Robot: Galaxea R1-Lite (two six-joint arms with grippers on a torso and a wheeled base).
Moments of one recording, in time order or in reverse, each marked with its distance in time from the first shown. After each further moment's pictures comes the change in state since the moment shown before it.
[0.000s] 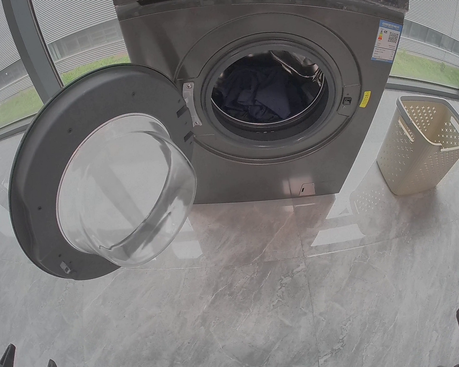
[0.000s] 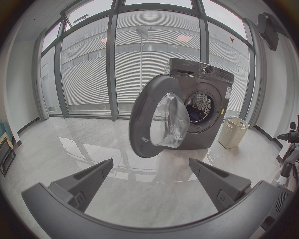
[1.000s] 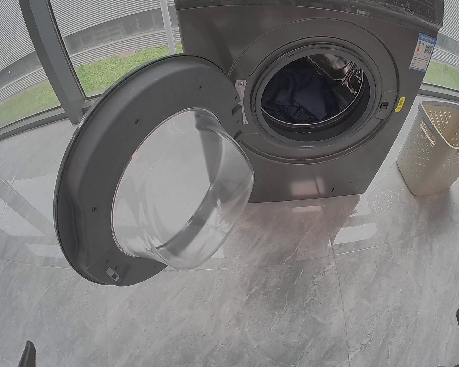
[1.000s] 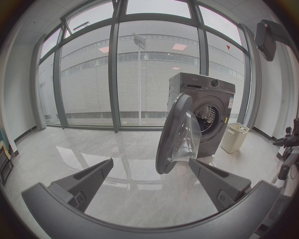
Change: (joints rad) left arm -0.026 0.105 -0.136 -0.053 -0.026 0.037; right arm 0.000 0.001 0.000 0.000 -0.001 0.002
